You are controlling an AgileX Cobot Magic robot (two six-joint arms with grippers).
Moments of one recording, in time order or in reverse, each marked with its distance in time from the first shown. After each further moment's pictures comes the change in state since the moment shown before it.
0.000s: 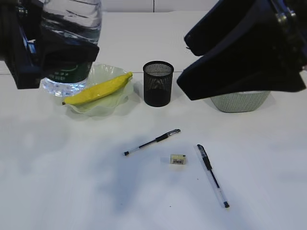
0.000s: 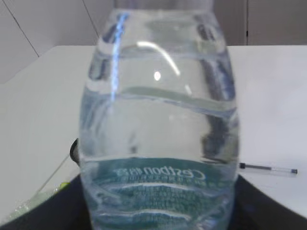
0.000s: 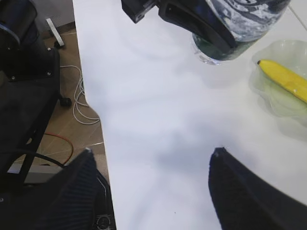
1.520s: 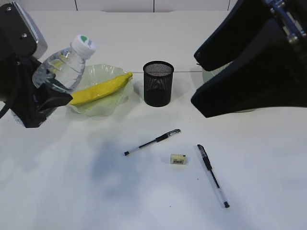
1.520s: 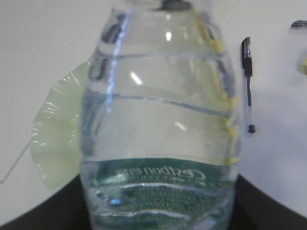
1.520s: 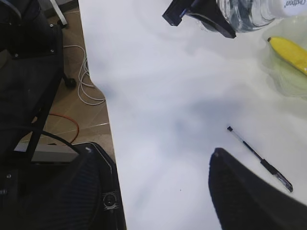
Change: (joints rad) left arm 0.000 0.126 0.082 0.615 -0.332 -0.404; right arm 0.000 0.000 0.000 -0.057 0.061 0.024
